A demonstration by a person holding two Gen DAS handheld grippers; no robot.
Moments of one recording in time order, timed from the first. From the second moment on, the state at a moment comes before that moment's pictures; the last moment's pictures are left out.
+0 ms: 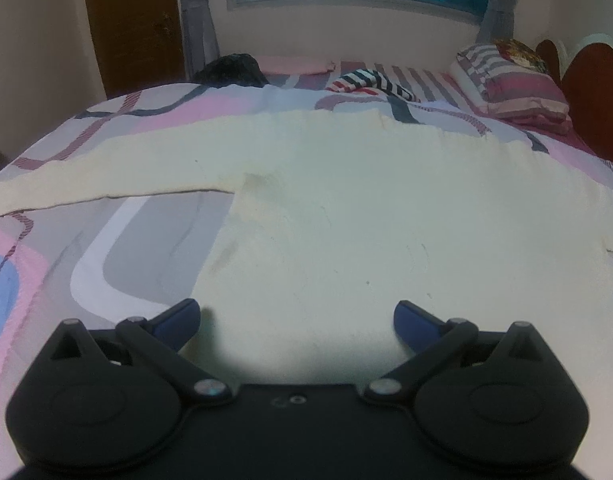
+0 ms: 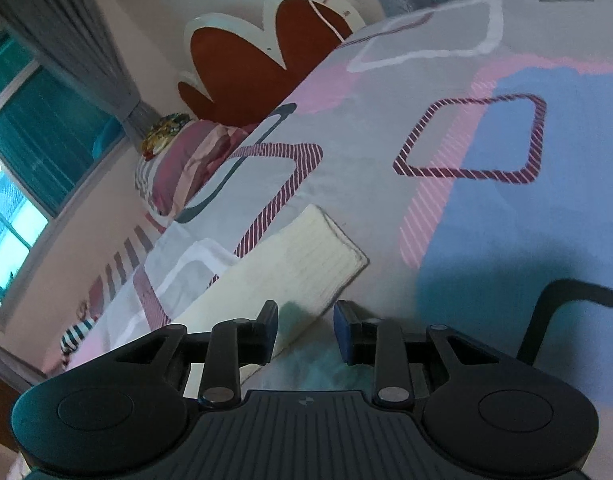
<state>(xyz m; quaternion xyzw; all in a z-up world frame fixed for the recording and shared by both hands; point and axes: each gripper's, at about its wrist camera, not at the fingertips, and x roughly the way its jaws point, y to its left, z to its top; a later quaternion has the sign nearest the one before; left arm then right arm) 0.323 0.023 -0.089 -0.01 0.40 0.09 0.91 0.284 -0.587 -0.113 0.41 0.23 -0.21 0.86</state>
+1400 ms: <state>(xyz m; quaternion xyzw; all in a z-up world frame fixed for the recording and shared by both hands) 0.292 0.103 -0.069 0.04 0.40 0.14 0.91 0.414 -0.234 -0.069 0.18 0.30 0.13 0.93</state>
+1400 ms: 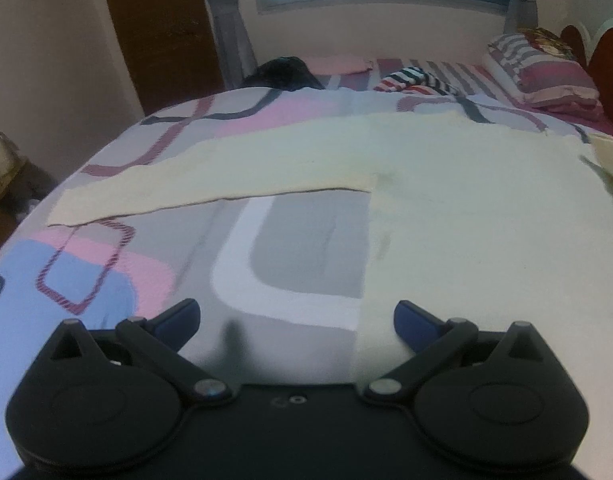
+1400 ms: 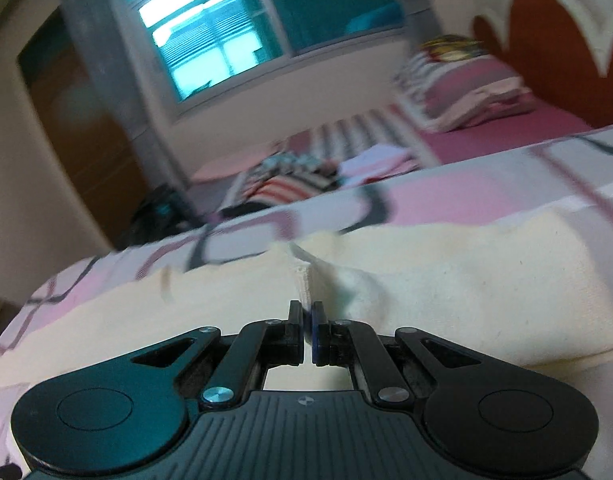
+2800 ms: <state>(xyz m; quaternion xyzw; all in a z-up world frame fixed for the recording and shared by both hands) 0.473 -0.030 -0.104 -0.16 0.39 -0.08 0.90 0.372 -0.383 -0.106 0.24 0.30 -0.08 0.92</state>
